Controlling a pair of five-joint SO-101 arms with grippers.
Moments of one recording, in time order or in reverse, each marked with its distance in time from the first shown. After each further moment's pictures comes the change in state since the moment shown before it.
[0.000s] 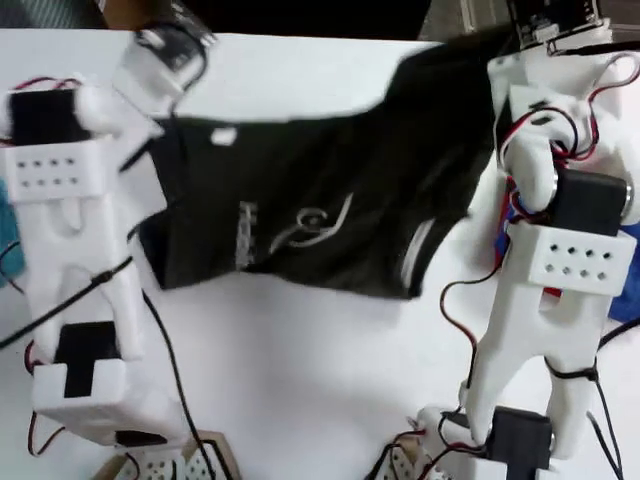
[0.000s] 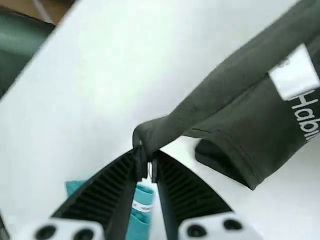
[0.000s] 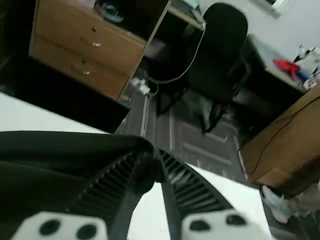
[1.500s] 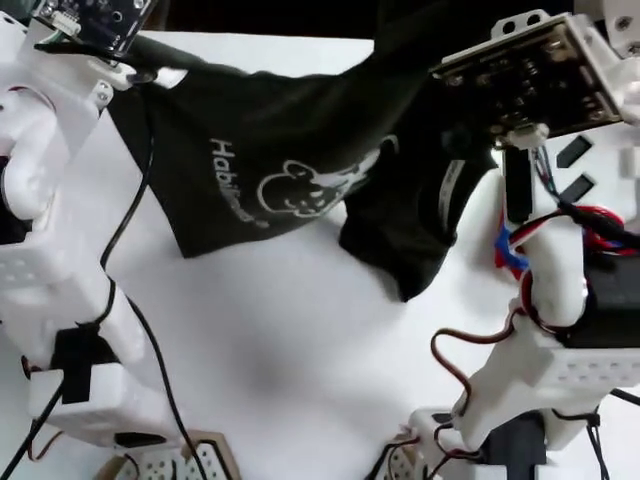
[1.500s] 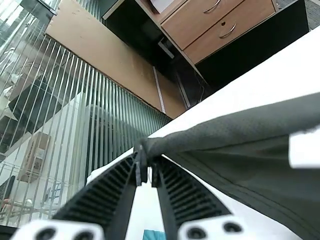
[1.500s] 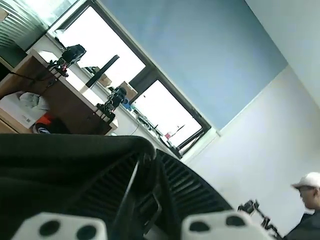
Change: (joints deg) left arm -1.1 -1.1 -29.4 0.5 3.1; right arm -8.4 -0.1 -33.7 4.3 17.1
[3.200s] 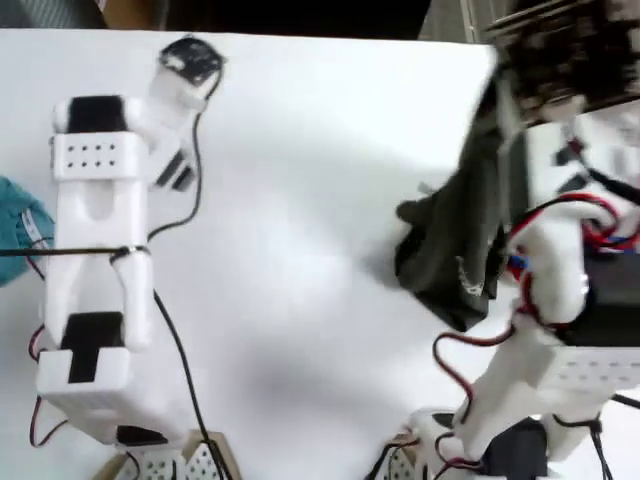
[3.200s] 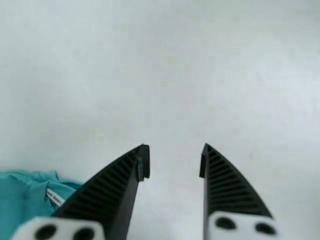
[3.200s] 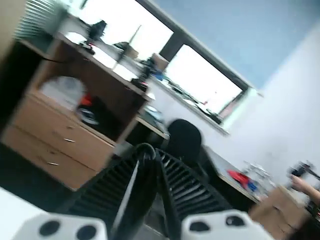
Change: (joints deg) left arm 2.5 4.0 56.0 -14.3 6.3; right arm -2.2 -2.5 5.6 6.9 -9.1
